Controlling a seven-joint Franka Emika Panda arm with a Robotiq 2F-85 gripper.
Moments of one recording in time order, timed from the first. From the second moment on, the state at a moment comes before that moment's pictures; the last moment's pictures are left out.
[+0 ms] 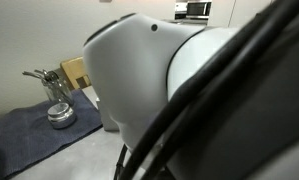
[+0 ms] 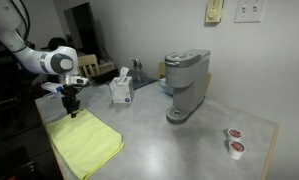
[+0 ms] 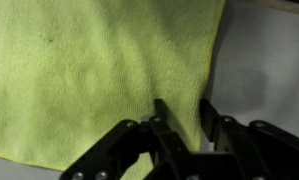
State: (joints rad) arm 0.45 0.54 0.17 -2.09 -0.05 2.35 0.44
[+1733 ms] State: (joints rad) arm 0.35 0.47 0.22 -2.14 0.09 2.36 0.19
